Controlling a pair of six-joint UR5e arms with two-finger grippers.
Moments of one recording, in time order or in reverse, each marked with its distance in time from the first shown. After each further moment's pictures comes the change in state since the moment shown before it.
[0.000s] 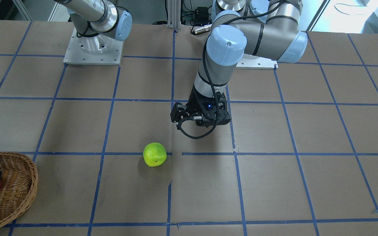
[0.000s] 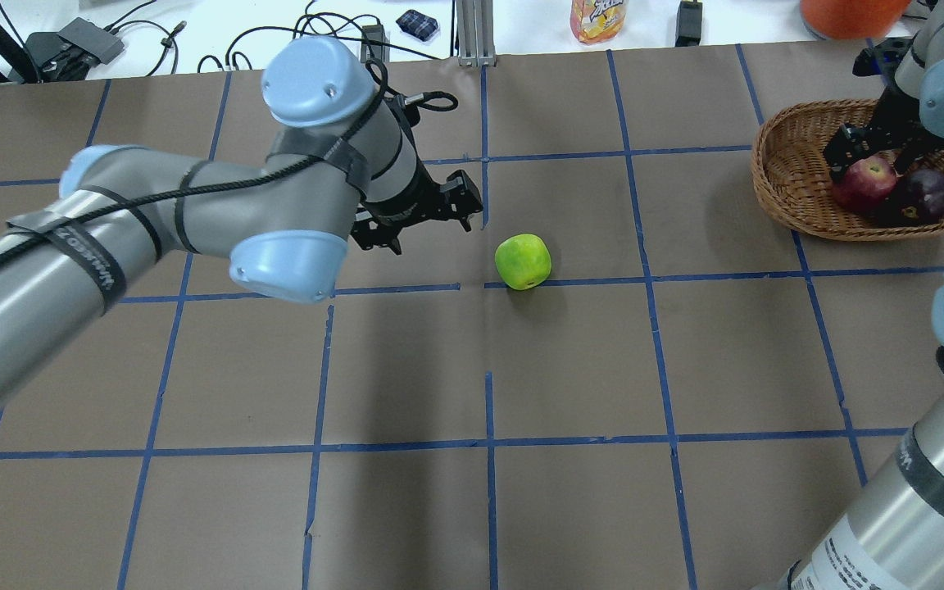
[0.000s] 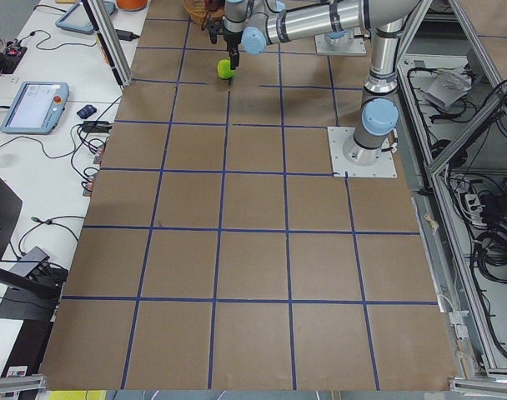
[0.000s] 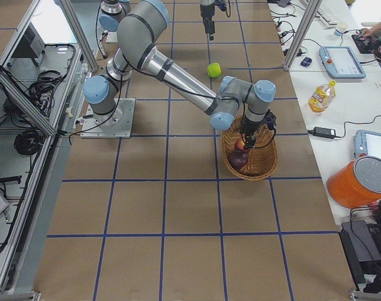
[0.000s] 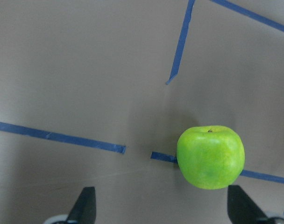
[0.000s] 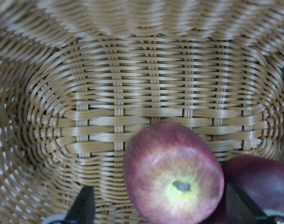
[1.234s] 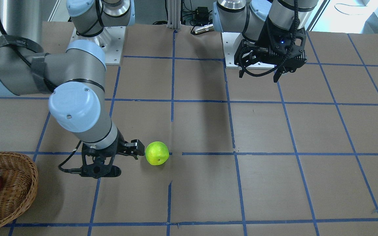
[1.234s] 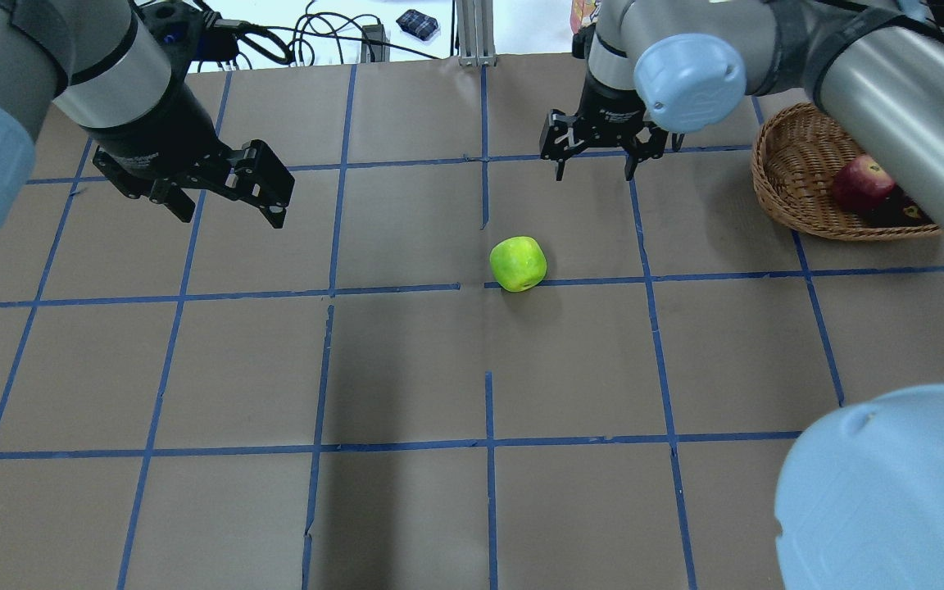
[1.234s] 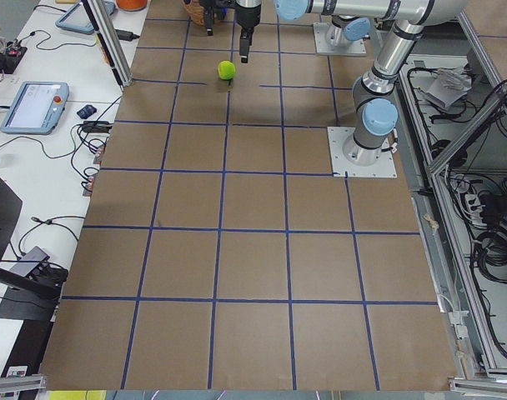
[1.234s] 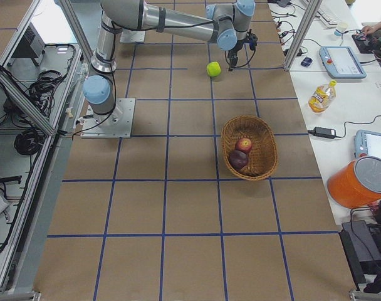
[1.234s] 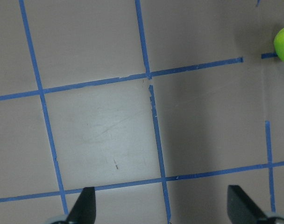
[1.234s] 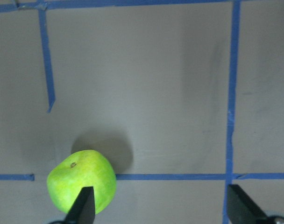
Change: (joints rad) left arm 0.208 0.242 0.119 -0.428 0.089 0.507; right arm 0.571 -0.123 0.010 0.179 0.171 0.613
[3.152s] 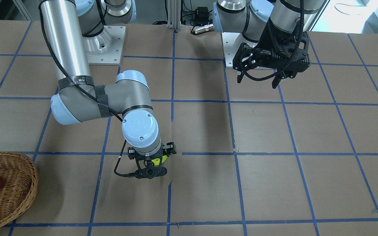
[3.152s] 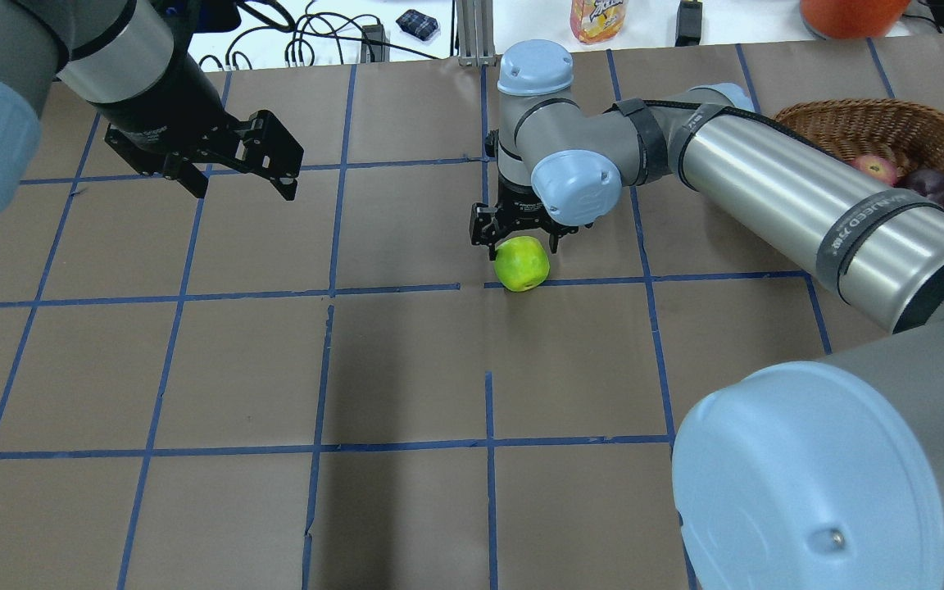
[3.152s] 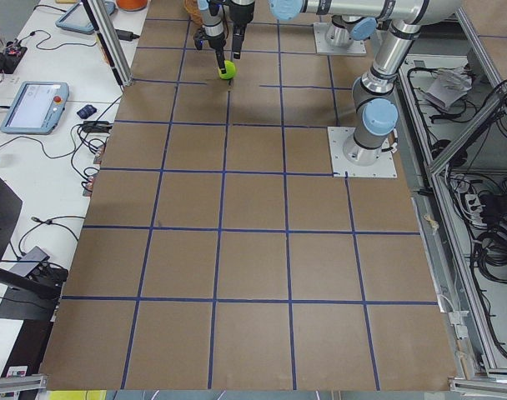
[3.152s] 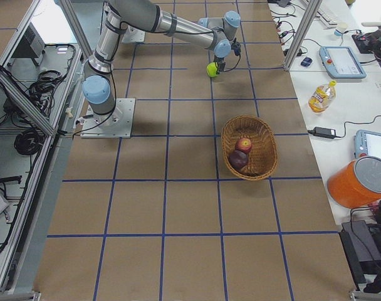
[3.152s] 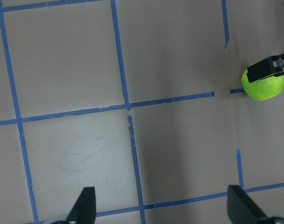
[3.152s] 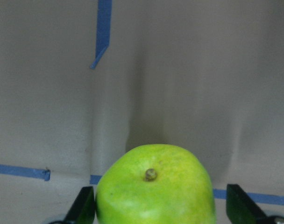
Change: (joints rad) left arm 0.003 -0.023 0.024 0.035 -0.031 -0.009; right arm 0.119 0.134 0.080 -0.136 0.007 0.006
